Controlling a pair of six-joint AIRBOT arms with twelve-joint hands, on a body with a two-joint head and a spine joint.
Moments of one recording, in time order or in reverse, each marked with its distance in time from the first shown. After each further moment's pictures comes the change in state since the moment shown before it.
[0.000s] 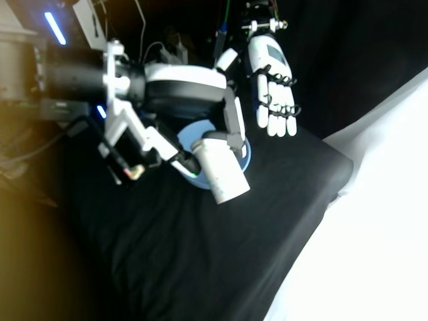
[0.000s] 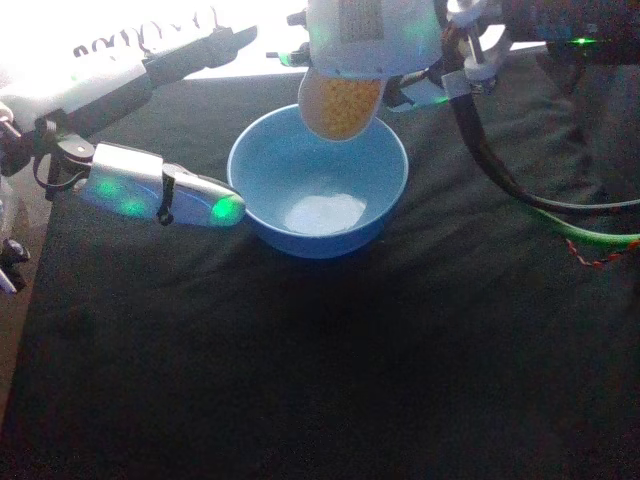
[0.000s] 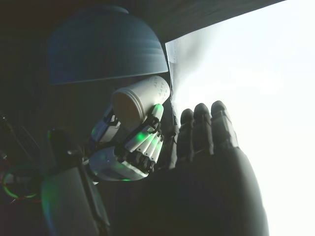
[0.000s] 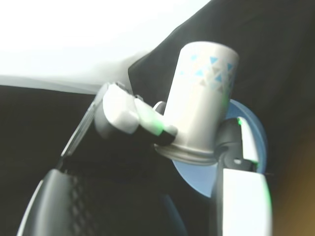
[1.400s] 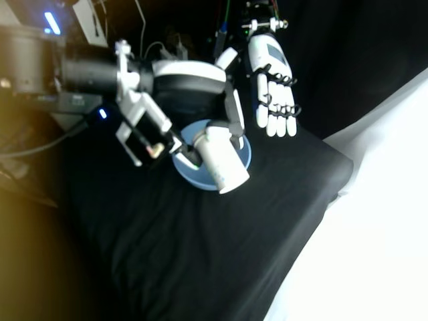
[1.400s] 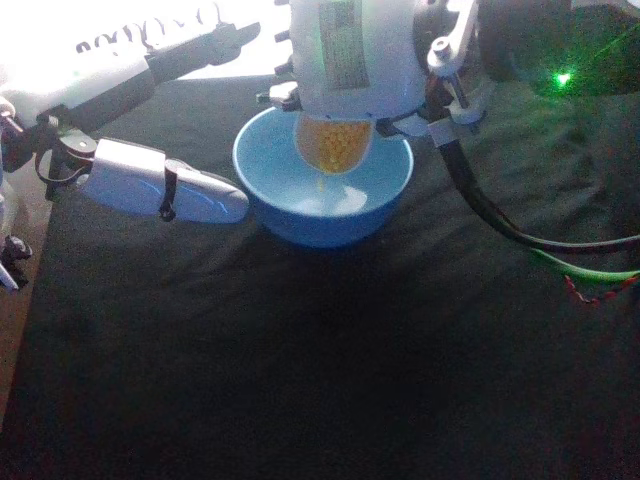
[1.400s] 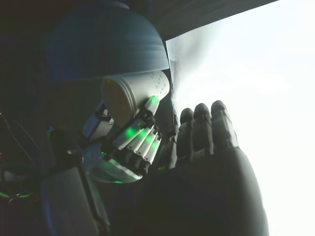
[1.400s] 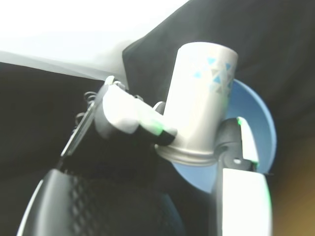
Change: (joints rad) left arm -0.013 0.000 0.000 0.012 0.011 -0.008; right arm -0.039 -0.008 -0.021 -0.073 0.006 0.000
